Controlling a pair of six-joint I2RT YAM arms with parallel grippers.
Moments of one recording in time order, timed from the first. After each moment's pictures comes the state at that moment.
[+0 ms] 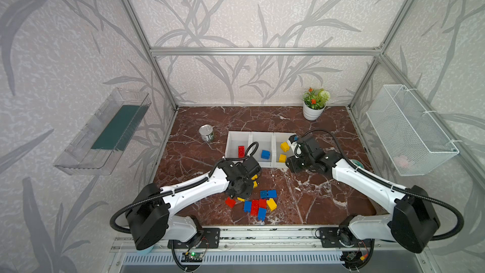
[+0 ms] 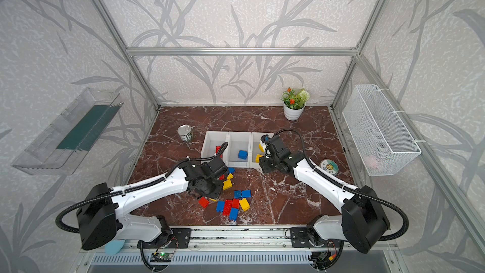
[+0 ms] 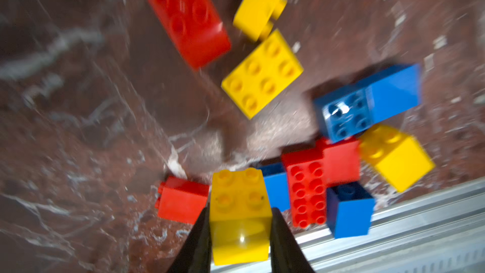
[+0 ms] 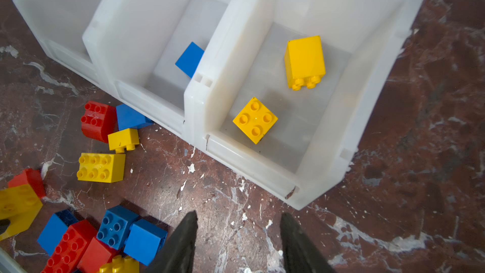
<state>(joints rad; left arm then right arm) -0.88 1.36 0.97 -0.95 -0.05 -0.57 0.60 1.31 0.89 -0.50 -0.04 0.22</state>
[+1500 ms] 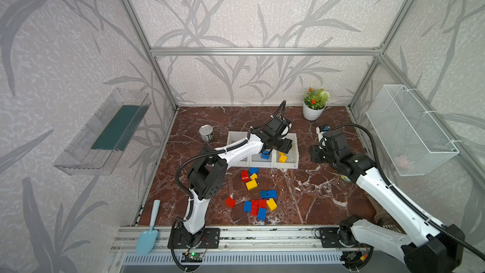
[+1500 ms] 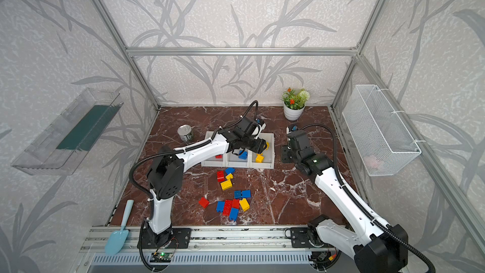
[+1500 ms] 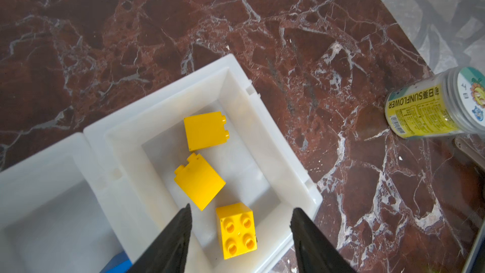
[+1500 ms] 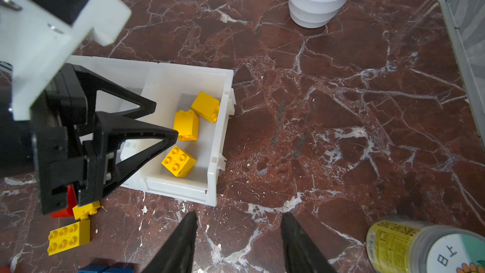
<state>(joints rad) -0.76 2.00 1.59 -0.43 0.12 -0.25 0.42 1.08 0.93 -0.63 0.14 0.29</state>
